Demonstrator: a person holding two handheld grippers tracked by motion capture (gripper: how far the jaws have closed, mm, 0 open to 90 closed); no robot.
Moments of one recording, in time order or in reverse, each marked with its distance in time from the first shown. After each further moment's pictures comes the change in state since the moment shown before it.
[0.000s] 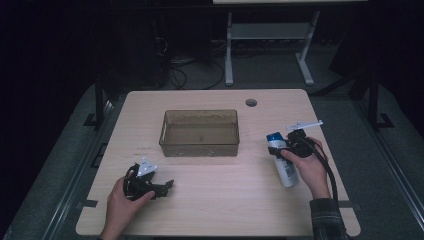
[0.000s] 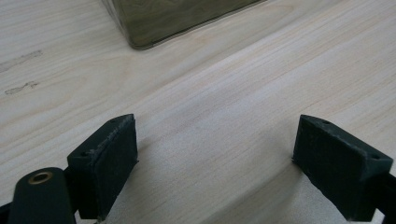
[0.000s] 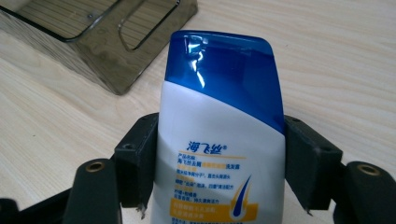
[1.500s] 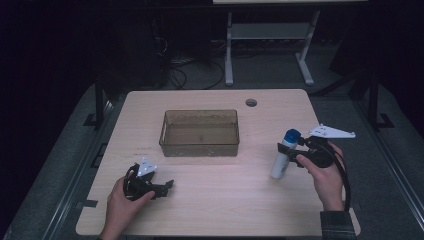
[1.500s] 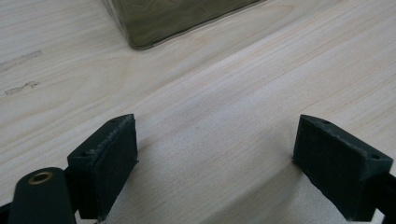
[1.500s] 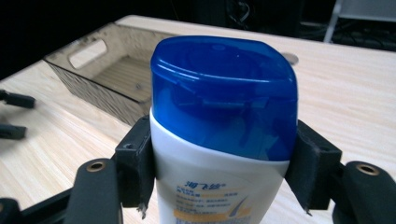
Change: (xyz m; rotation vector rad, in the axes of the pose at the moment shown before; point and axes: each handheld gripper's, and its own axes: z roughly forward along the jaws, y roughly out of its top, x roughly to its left) left arm 0.000 0.000 0.000 -0.003 0.001 -0.002; right arm 0.013 -0.015 -0.063 -0.302 0.050 -0.010
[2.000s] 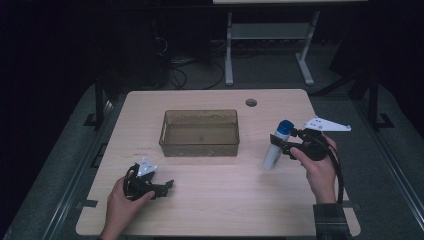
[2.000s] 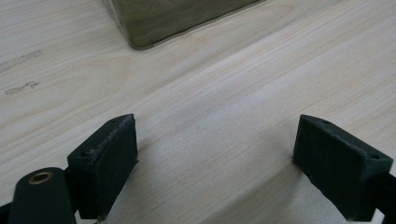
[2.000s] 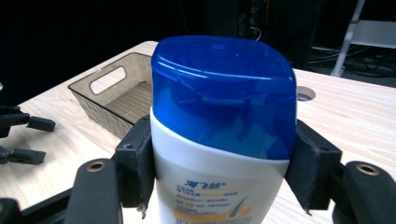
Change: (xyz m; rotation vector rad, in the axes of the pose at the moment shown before) left arm 0.000 0.000 0.000 0.001 0.000 0.001; right arm 0.013 0.022 0.009 -0.078 0.050 -0.029
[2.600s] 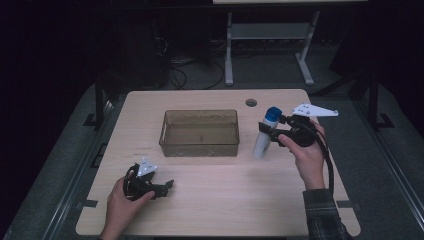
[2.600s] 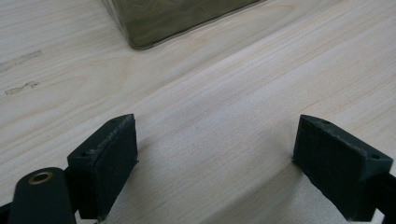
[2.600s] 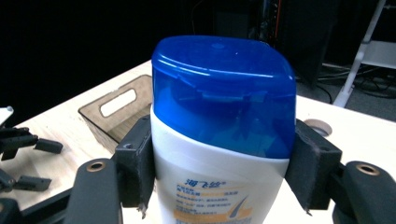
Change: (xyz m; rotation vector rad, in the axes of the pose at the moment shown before) left arm 0.000 0.000 0.000 0.002 0.000 0.000; right arm 0.014 0.037 0.024 -0.034 0.032 -0.040
